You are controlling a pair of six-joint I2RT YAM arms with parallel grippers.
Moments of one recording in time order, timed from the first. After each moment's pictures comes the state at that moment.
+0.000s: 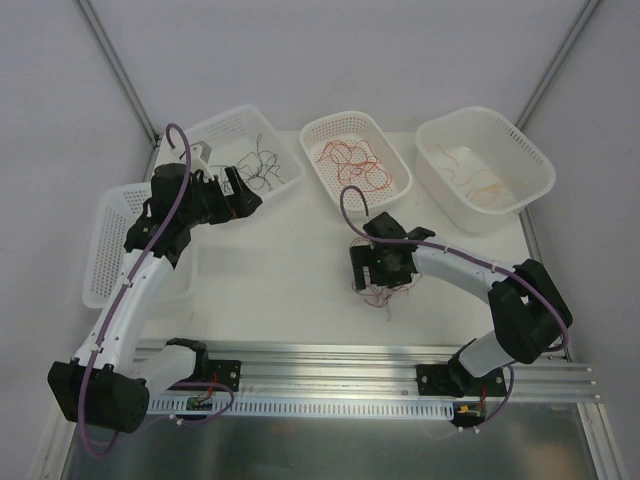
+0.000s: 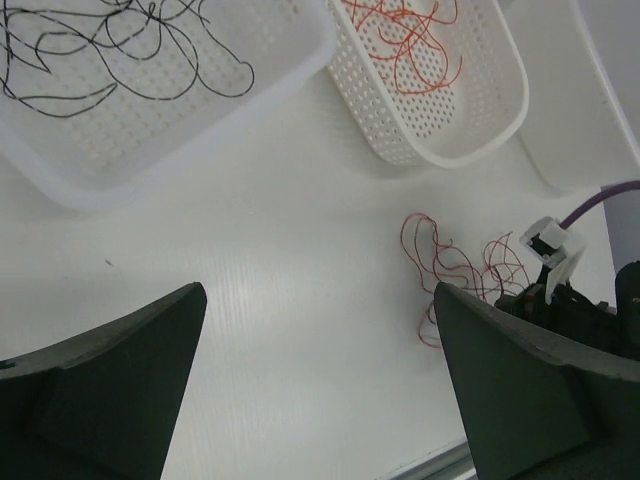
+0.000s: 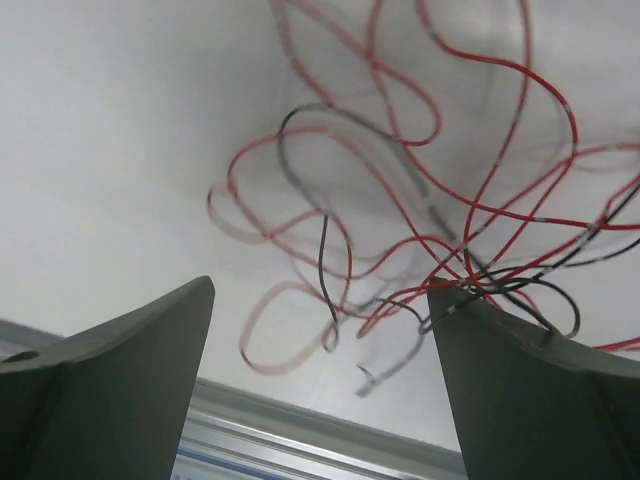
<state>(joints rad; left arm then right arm) -0.16 1.08 1.08 -0.46 0.25 -0.43 0.63 1.49 0.89 -0.64 0.00 0.47</state>
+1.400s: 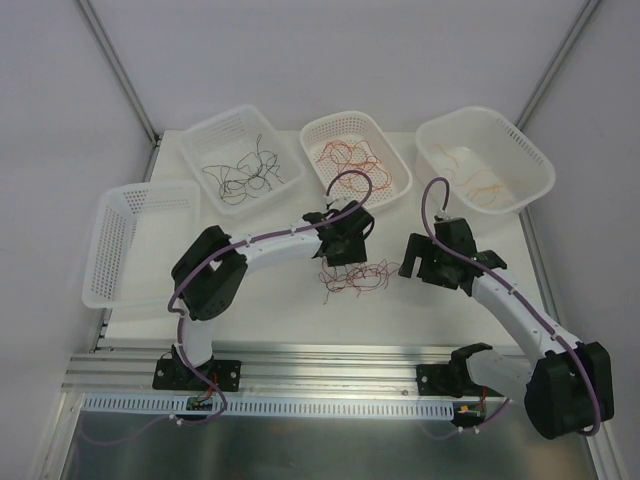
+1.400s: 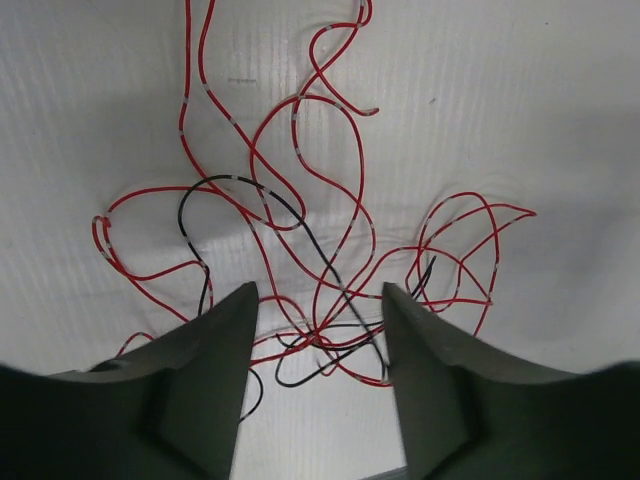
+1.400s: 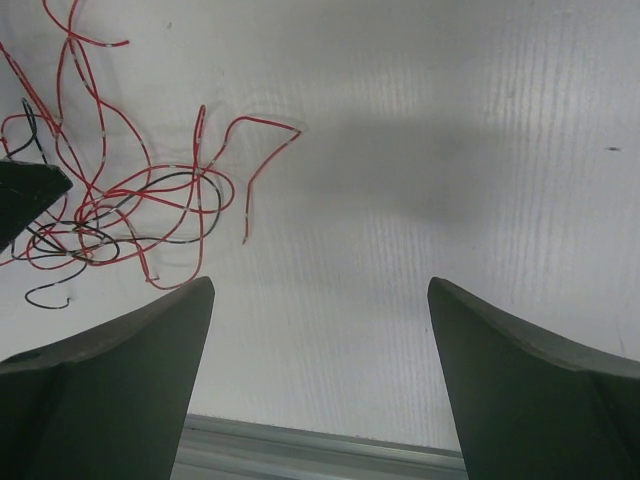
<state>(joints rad) -0.91 1.93 1.42 -0.52 -0.17 -0.94 0.32 1.08 0.69 -0.60 0.00 0.49</state>
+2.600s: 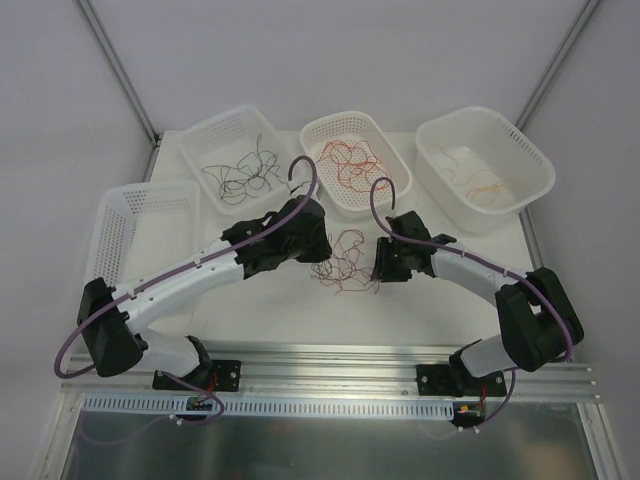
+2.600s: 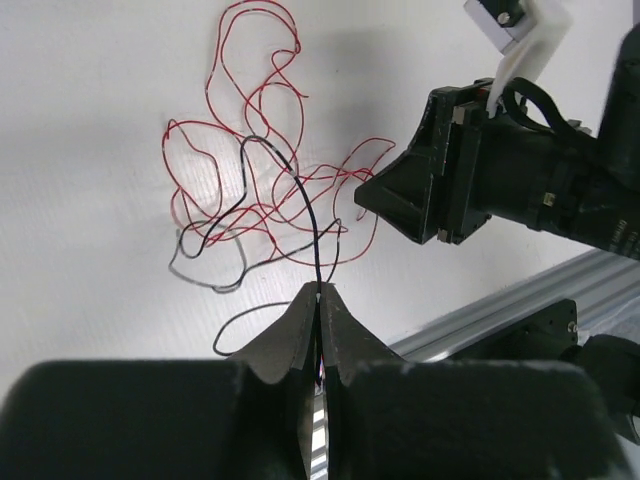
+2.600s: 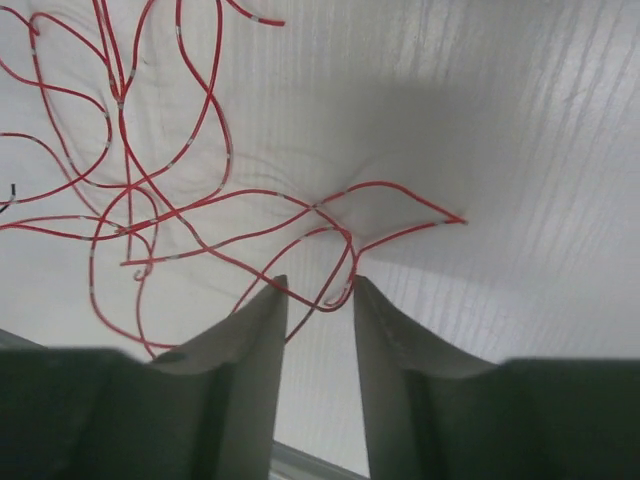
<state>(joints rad) -0.93 1.38 1.20 -0.57 -0.20 -0.79 0.52 1.46 0.78 -0.39 -0.14 0.53</state>
